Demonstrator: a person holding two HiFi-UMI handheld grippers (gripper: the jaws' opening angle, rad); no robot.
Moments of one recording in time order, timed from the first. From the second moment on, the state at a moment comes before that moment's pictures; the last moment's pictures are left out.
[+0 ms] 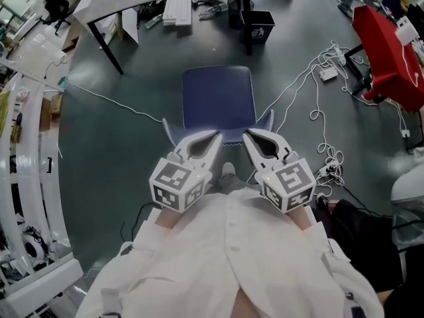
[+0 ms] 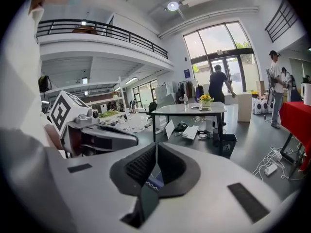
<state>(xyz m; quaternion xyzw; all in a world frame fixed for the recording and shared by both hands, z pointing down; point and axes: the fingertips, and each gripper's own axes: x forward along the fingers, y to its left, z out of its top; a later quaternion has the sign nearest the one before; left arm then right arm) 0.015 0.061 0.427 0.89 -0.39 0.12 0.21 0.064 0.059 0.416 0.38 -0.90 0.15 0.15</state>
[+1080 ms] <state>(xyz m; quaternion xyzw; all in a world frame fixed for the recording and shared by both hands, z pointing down) 0.011 0.030 0.436 0.90 -0.36 0.16 0.19 0.066 0.022 0.418 0.38 -0.90 0.14 0.17</state>
